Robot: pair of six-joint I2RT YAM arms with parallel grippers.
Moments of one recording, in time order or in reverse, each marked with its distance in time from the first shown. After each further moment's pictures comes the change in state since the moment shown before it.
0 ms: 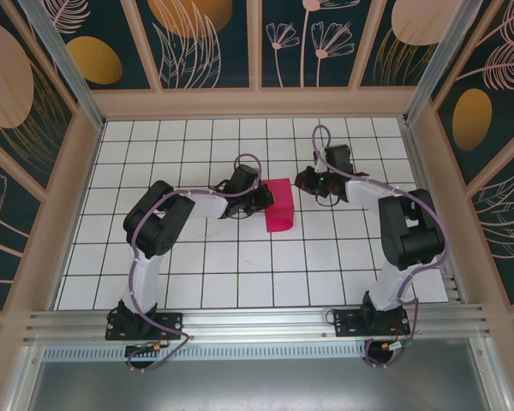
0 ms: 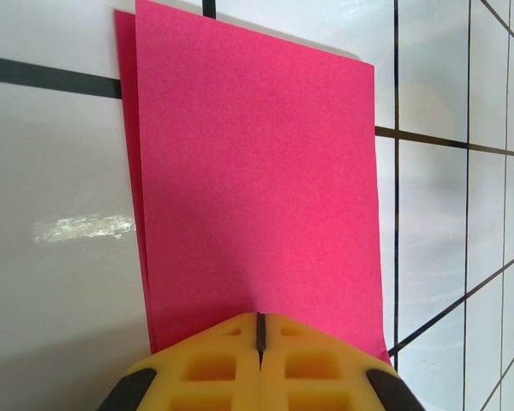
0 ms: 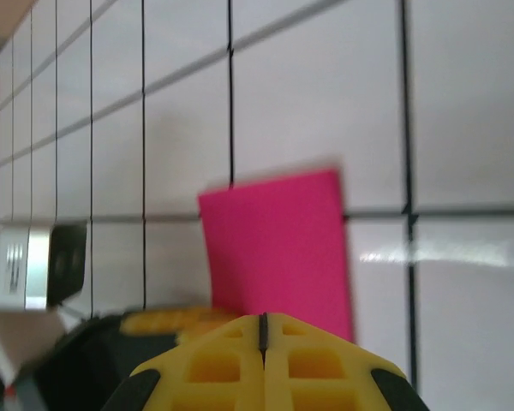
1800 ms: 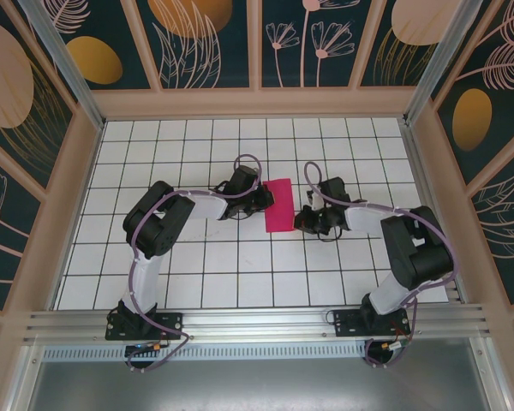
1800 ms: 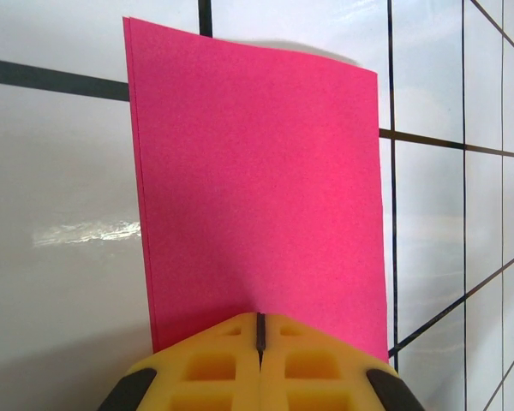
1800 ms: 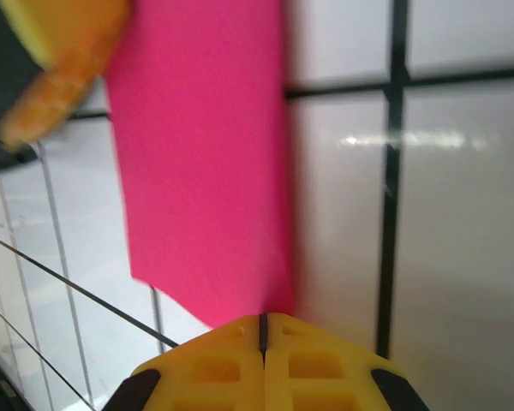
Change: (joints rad) left arm -0.003 -0.005 -0.014 0.029 -0.007 0.004; right arm 0.075 -0.143 -0.263 -0.094 -0.029 -0.042
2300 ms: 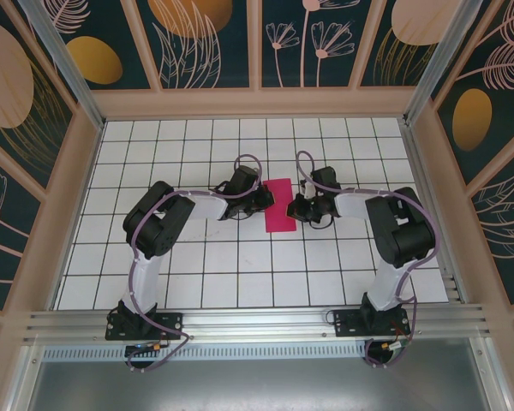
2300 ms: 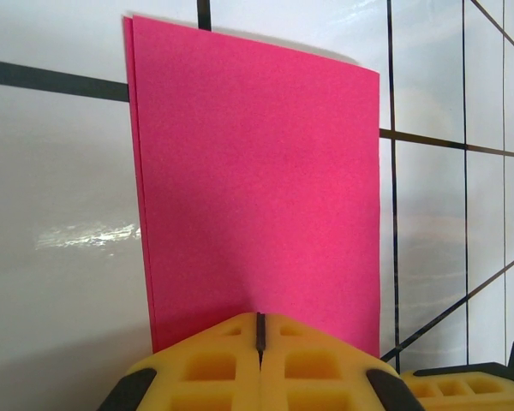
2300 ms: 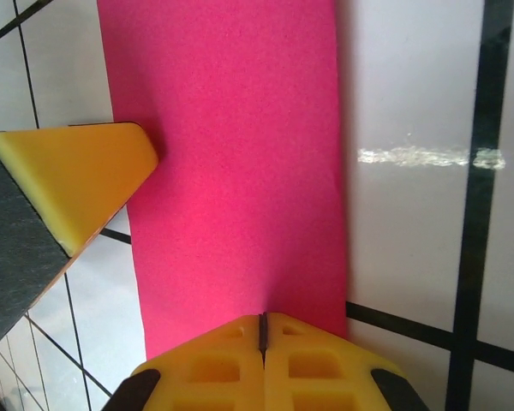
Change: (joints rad) left arm -0.003 -0.001 -0.001 0.000 -0.008 0.003; right arm 0.003 0.193 0.137 0.061 -0.003 0.018
